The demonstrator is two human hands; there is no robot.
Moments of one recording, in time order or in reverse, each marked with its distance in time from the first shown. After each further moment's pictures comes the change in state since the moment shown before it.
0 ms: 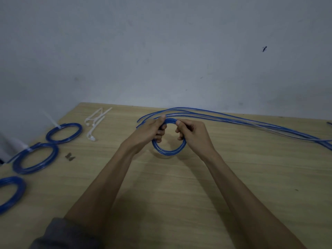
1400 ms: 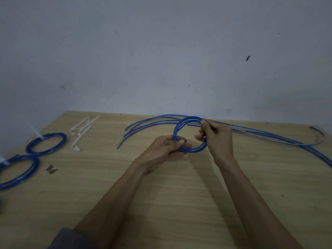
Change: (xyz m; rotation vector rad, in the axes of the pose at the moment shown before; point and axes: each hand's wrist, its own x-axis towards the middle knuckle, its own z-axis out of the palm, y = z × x) left_hand 0.013 -0.021 0.069 -0.370 -0.147 0.022; right_hand -0.007 -0.005 -0.070 0.159 0.389 0.061
